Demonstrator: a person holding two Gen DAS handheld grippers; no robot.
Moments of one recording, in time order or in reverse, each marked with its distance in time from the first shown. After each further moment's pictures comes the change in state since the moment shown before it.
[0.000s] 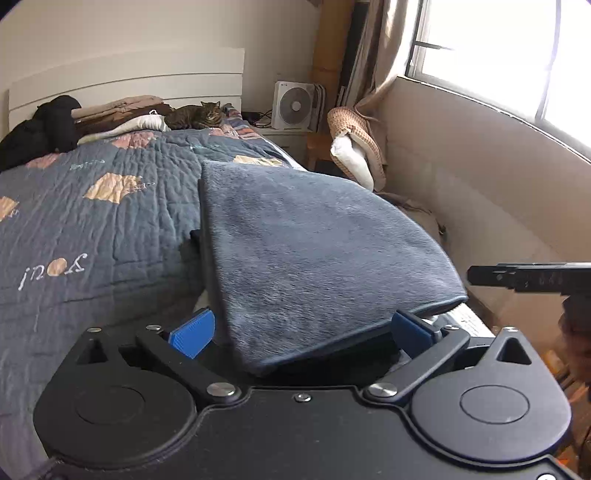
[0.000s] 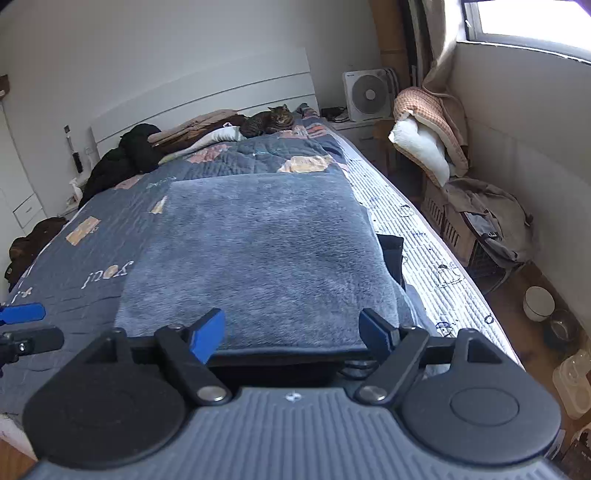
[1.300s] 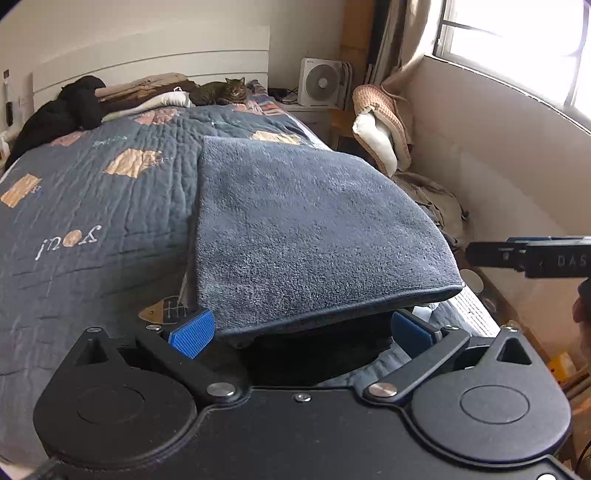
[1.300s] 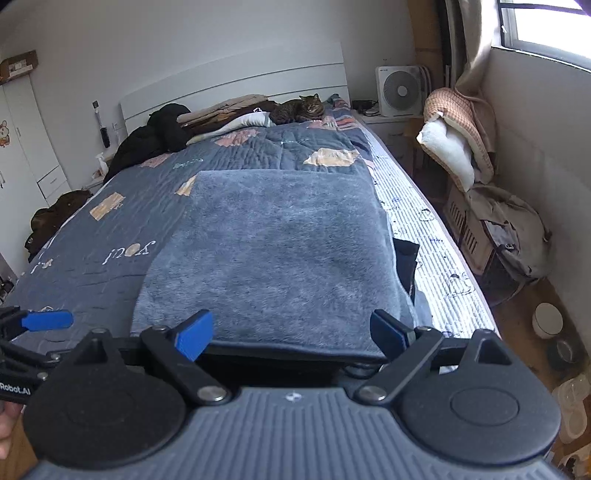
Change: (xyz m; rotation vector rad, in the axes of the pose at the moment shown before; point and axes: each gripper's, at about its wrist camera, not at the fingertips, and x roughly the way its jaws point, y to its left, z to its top) left arm 0.014 -0.051 -0.004 -0.042 0.078 0.128; right arm -0.011 -0.008 0.021 -0.075 0.061 0.080
